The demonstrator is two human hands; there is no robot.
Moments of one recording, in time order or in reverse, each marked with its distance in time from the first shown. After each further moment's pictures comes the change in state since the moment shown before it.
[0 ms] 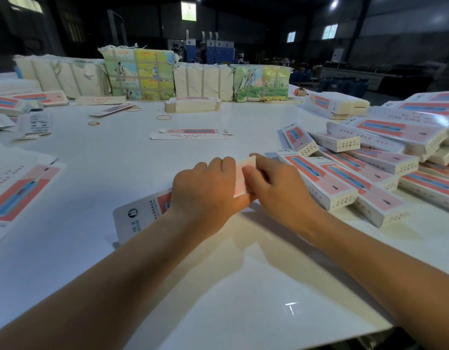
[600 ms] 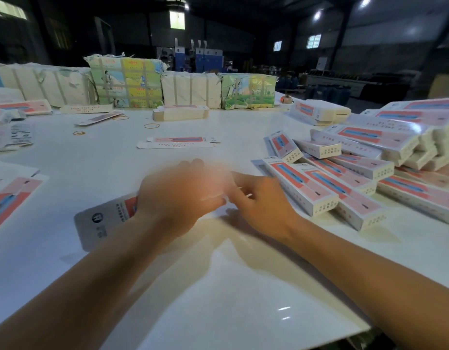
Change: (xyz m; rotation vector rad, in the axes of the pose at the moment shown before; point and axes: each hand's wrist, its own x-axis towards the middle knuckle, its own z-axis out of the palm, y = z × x) left_hand 0.005 -0.026 0.006 -0.007 -0.167 -0.106; right_hand -0.004 0.003 0.002 0.022 -0.076 -0.016
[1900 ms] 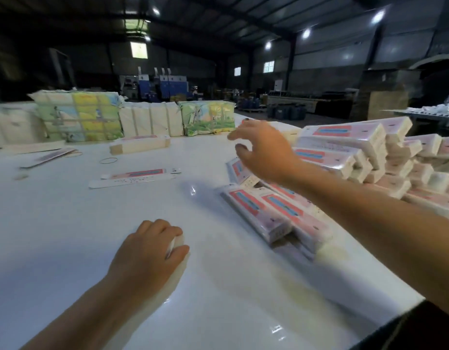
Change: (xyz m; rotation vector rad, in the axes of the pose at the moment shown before) left_hand 0.006 0.020 0.041 -0.413 -0.219 0.041; right_hand 0.080 0.027 -0.123 -0.539 0.270 -0.093
